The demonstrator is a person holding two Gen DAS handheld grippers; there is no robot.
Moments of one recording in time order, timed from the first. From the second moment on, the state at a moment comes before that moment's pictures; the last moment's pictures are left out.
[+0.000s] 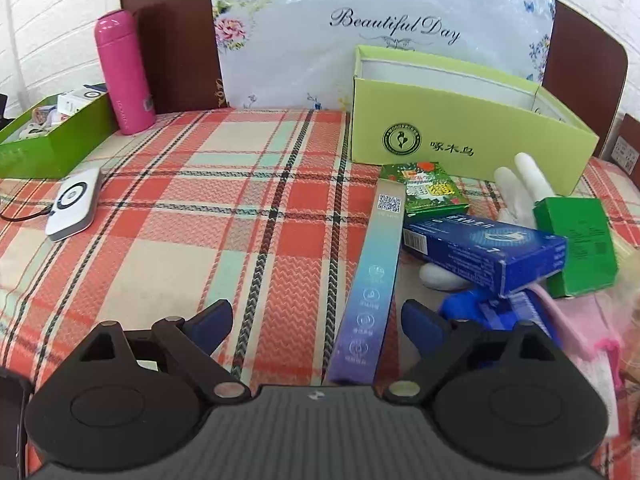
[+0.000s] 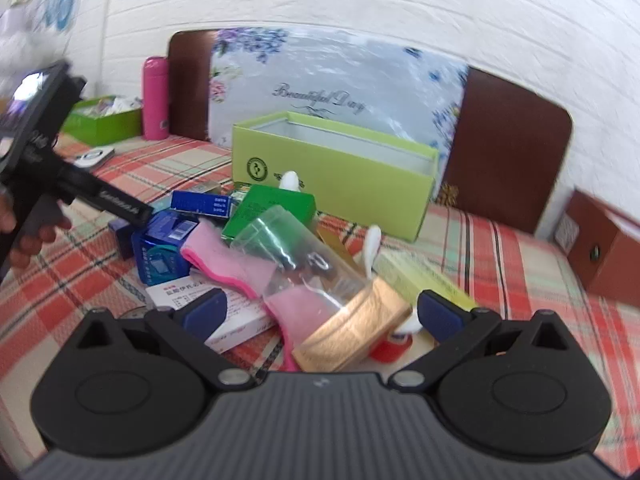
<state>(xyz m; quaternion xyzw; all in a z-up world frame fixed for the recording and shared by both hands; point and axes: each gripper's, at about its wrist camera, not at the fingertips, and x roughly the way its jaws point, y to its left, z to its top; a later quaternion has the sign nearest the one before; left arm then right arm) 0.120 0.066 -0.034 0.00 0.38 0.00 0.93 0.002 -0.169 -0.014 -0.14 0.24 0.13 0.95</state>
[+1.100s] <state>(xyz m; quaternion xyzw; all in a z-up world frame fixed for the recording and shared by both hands) 0.093 0.060 -0.025 -0.07 0.41 -0.07 0.91 -0.010 -0.185 0.006 -0.03 0.28 0.15 0.95</state>
